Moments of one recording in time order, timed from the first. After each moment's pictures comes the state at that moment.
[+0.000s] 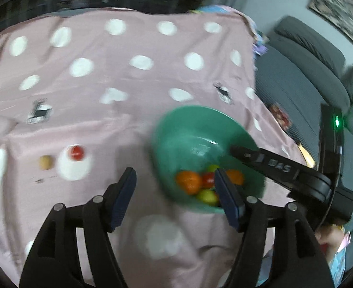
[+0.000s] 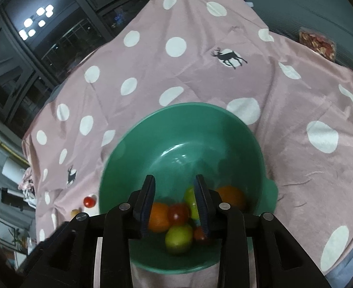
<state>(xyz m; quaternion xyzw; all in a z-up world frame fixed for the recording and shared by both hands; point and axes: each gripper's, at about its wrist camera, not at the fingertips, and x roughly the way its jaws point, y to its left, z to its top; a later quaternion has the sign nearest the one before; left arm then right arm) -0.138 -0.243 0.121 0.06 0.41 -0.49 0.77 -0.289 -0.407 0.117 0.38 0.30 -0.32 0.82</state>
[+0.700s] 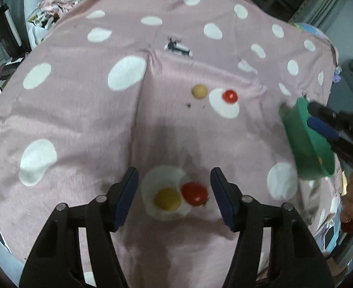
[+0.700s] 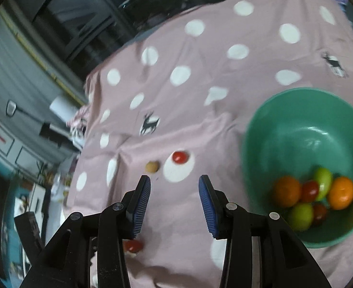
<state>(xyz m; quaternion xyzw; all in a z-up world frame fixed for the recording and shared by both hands) -0.082 -0.078 0.050 0.02 0.51 -0.30 0.80 -0.187 -0.304 0.131 0.31 0.36 -0.11 0.87</state>
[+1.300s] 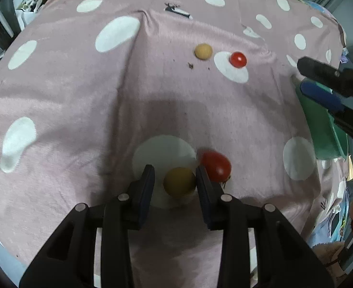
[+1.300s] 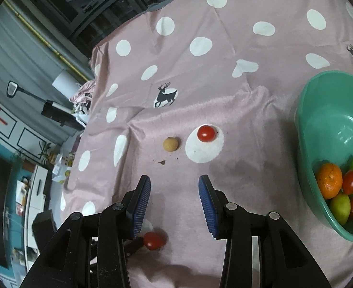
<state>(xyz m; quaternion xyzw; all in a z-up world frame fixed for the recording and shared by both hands) -0.082 -0.095 0.017 0.06 0.56 -0.30 0.77 -0.158 -0.275 0.112 0.31 0.40 -0.07 0.86</state>
